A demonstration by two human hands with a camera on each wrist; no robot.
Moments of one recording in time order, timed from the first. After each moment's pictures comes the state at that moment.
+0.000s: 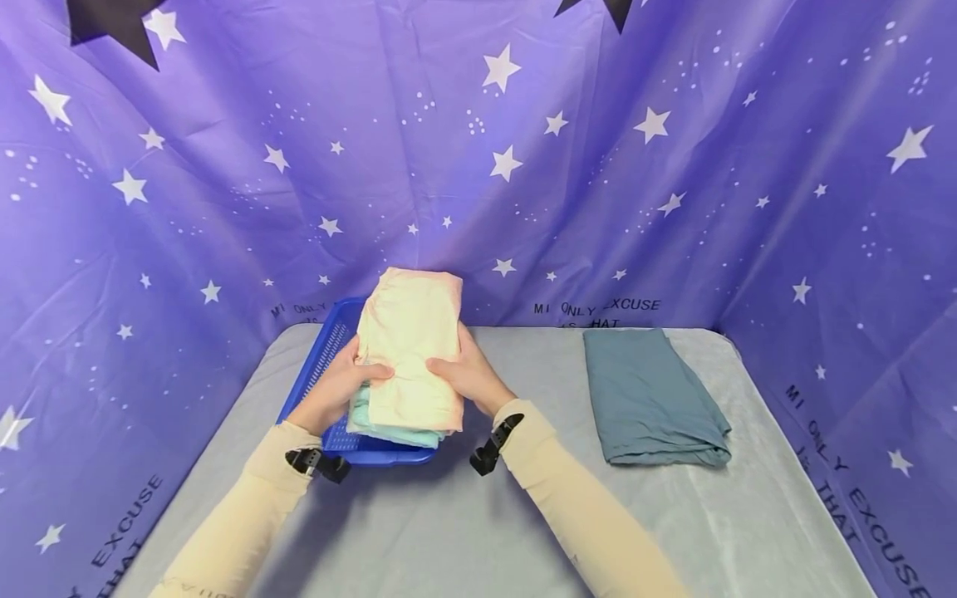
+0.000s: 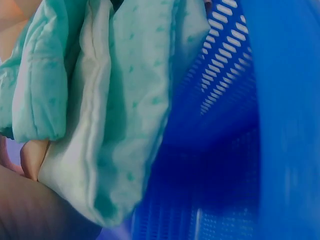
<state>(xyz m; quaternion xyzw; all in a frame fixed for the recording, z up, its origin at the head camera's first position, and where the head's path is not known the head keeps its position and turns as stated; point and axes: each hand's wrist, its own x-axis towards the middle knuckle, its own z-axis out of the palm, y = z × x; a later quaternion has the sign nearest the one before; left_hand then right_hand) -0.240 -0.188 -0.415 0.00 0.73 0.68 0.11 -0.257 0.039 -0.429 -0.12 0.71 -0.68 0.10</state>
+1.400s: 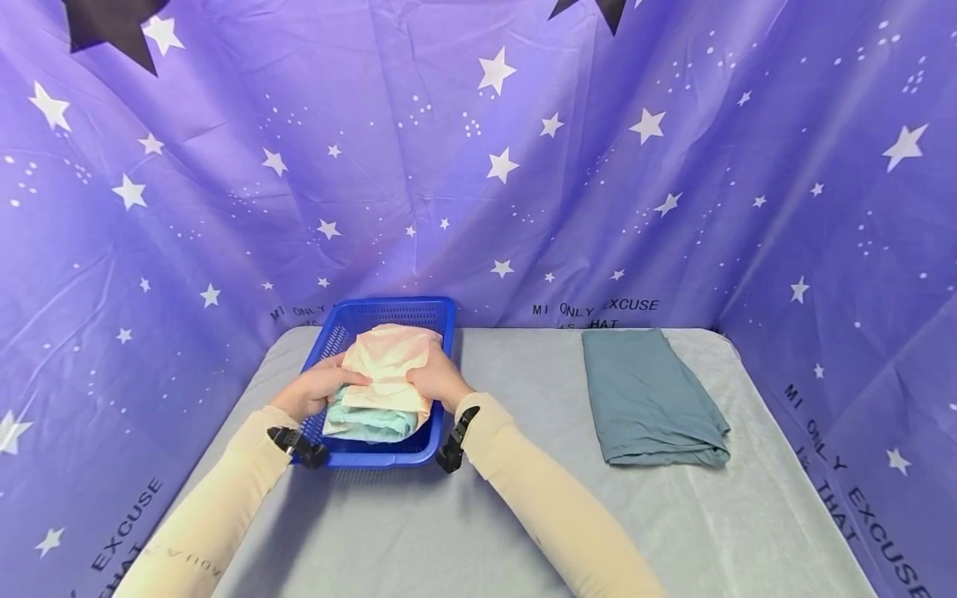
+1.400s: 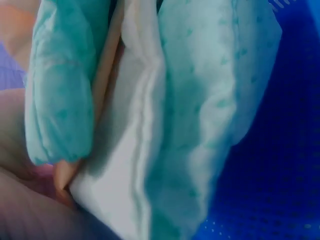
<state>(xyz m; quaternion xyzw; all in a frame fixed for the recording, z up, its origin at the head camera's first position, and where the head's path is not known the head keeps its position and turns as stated) -0.268 -0.242 -0.435 -0.05 0.75 0.61 0.24 -0.266 -0.012 -0.437 -0.06 0.80 -0.58 0.15</state>
